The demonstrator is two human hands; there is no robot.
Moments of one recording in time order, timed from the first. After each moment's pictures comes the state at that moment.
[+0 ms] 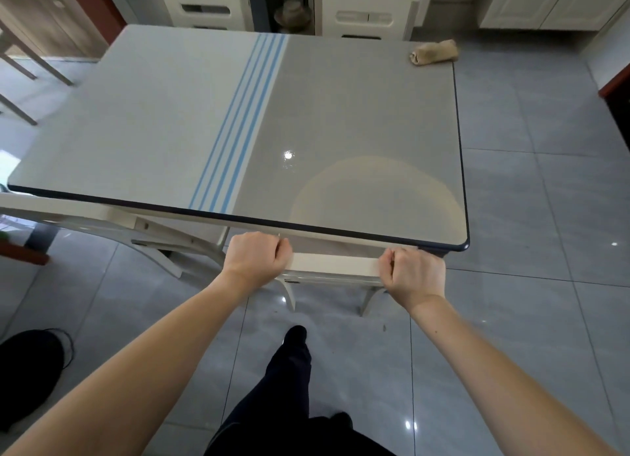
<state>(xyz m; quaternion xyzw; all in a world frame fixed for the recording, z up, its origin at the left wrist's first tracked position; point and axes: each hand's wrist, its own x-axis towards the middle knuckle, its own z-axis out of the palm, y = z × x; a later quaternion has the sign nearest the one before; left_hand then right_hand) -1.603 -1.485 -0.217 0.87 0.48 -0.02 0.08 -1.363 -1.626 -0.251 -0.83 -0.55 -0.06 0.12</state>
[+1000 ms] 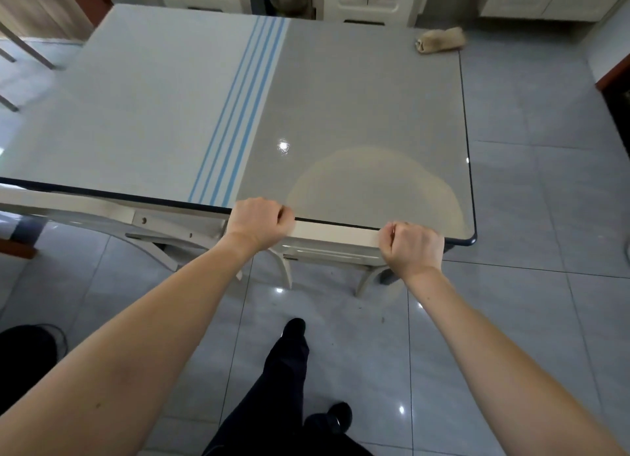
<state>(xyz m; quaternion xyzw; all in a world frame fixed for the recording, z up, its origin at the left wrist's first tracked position) -1.596 -1.426 -0.218 0.88 0.47 -0.03 0.09 -1.370 -1.579 -0.255 -0.85 -0.50 -0.08 0.13</state>
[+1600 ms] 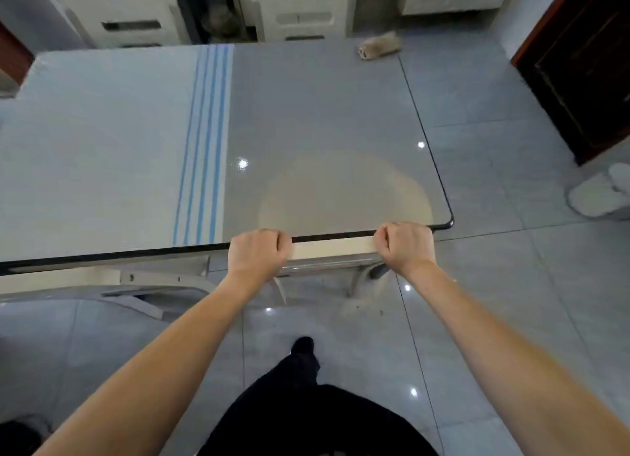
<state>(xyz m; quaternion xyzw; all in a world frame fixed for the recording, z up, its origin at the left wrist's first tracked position) -1.601 -1.419 -0.220 0.88 0.45 -0.01 0.13 -1.382 -1.578 -0.239 -0.86 -0.49 -0.03 0.10</state>
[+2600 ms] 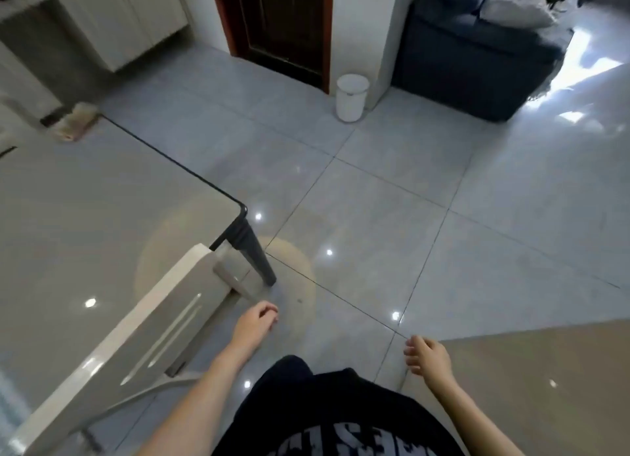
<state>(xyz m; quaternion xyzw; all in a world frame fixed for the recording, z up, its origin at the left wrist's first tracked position) -1.487 -1.643 -0.304 0.84 0.21 -0.24 0.45 -1.540 -1.992 -0.336 -0.70 0.40 0.19 0.56</state>
